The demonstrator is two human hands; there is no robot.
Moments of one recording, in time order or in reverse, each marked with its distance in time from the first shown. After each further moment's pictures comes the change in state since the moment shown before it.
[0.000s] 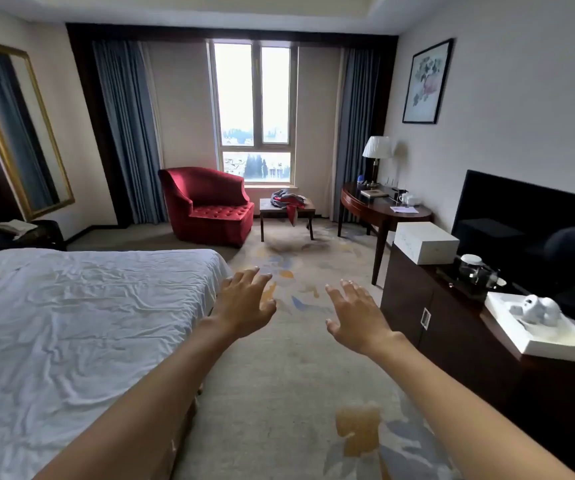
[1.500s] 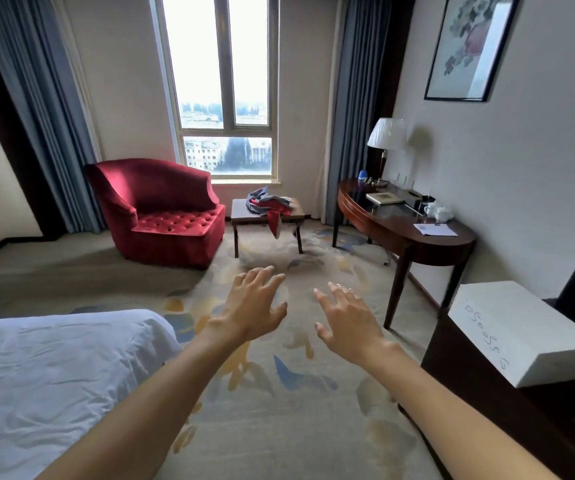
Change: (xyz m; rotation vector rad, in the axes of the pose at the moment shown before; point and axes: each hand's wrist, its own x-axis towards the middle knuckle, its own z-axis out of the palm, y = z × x) left_hand 0.758 -0.191 0.318 0.035 -0.021 0.172; right_hand 0.744 0.286 0.200 -0.051 0.041 -0.009
